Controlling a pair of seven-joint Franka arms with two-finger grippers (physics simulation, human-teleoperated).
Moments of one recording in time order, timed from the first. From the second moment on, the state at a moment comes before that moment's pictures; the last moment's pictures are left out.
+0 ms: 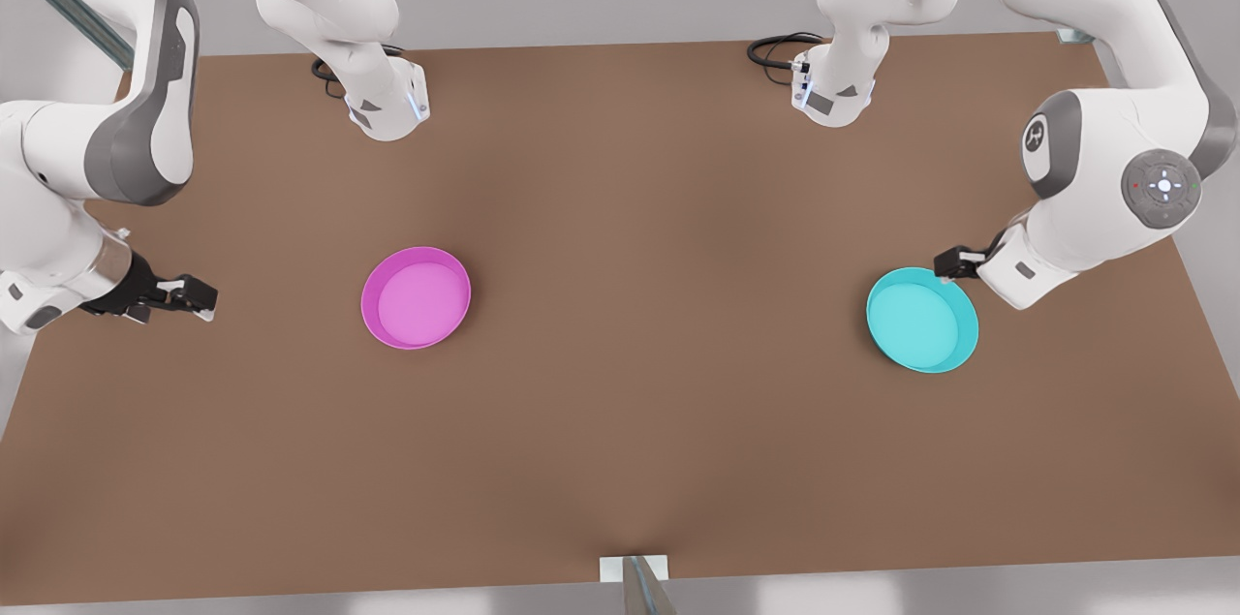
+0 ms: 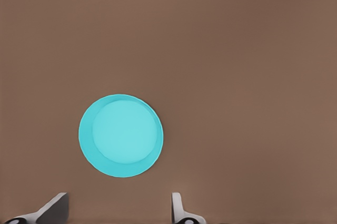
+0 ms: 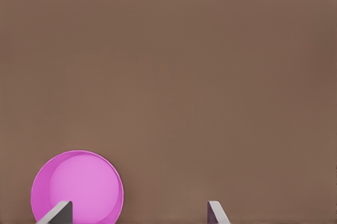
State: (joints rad) left arm -0.10 0.27 0.04 -1.38 0.04 1.52 0.04; right arm -0.18 0.20 0.09 -1.46 -0.04 1.70 -0.11
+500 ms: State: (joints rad) left arm 0.16 0.67 0.28 -1.37 -0.43 1.68 0.61; right arm -0.18 0.20 0.09 -1.46 -0.04 1.70 -0.11
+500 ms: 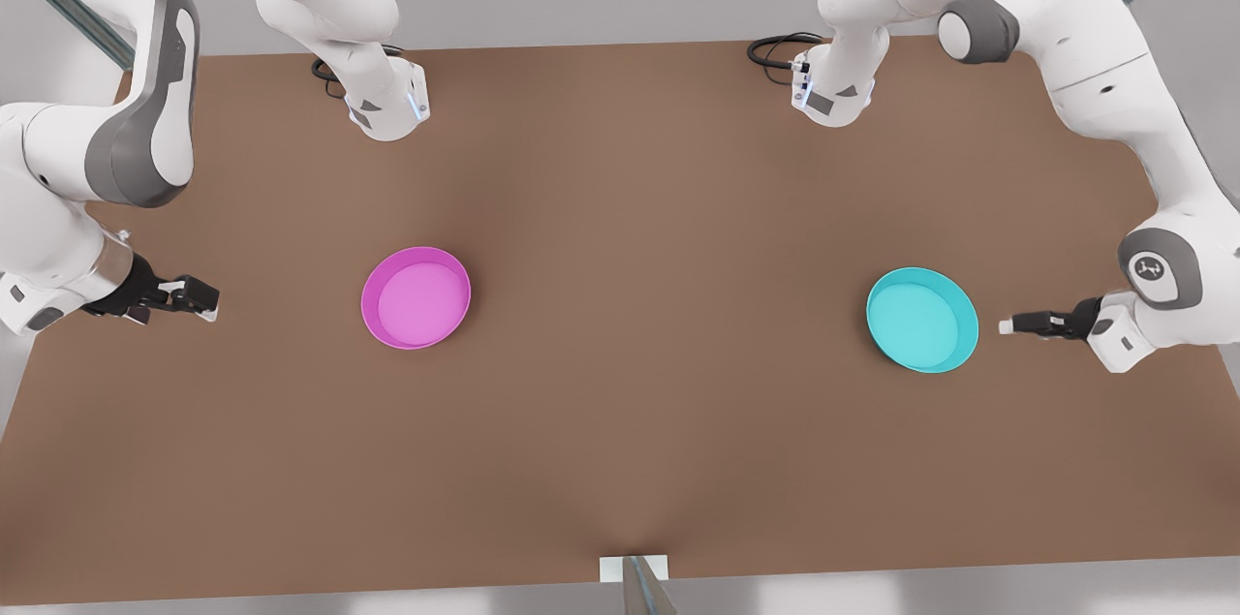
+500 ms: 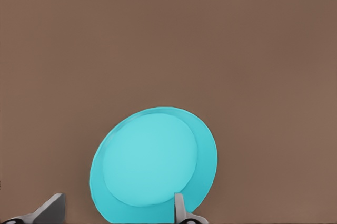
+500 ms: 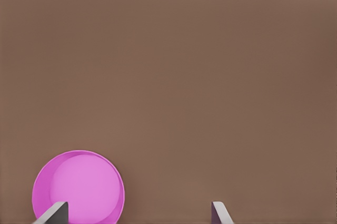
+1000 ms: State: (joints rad) left arm 0.16 0.85 0.28 -1.40 -0.48 1.79 0.87; right arm -0.18 0.20 0.09 -1.46 -0.04 1.70 -0.11
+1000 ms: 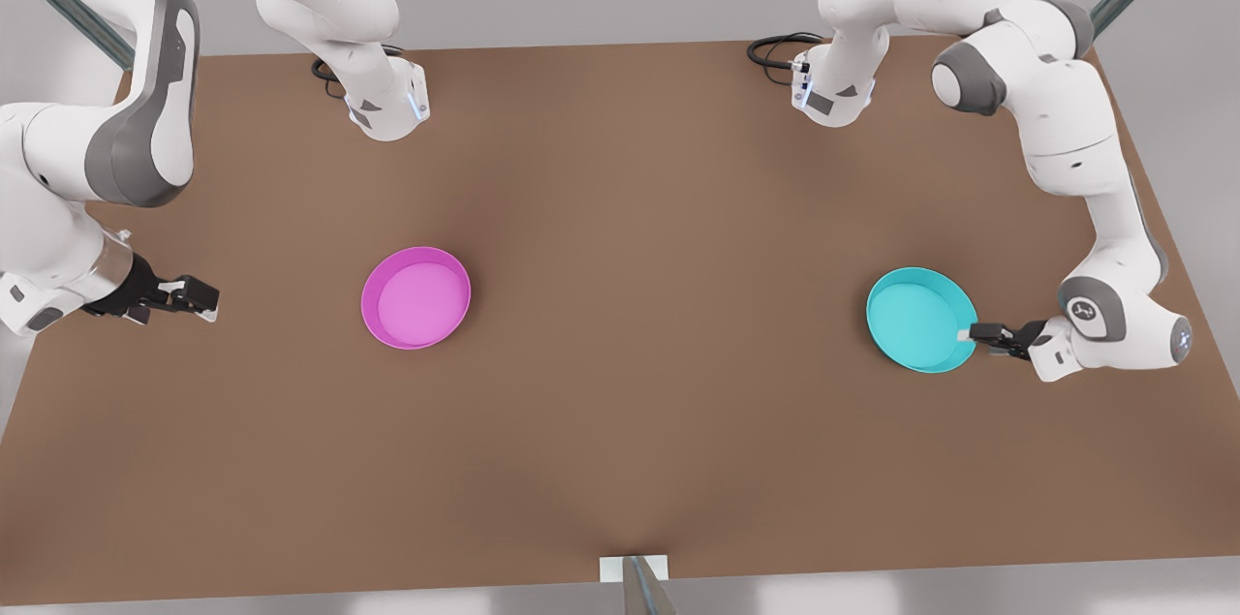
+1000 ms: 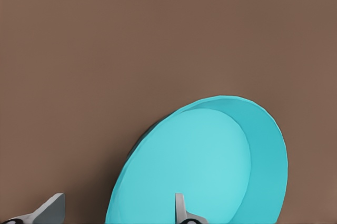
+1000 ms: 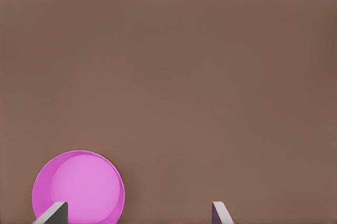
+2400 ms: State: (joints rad) left arm 0.07 0.75 0.27 -1.39 -0.39 1.72 0.72; right arm -0.18 0.20 0.09 -1.46 -0.04 1.70 -0.11
